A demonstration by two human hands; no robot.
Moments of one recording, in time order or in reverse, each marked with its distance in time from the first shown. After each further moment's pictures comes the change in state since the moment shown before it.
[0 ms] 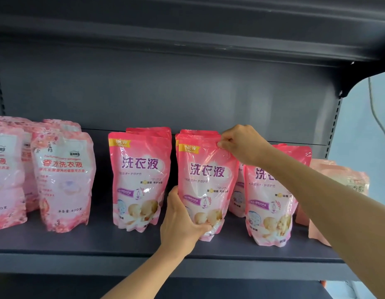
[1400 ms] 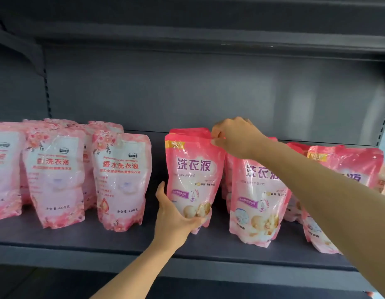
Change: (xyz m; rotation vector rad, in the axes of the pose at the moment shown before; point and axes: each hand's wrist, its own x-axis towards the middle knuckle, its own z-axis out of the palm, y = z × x) left_hand 0.030 -0.077 -0.101 -0.243 -0.013 -0.126; right_hand 0.043 -0.117 0.037 -0.280 -0.030 -0.166
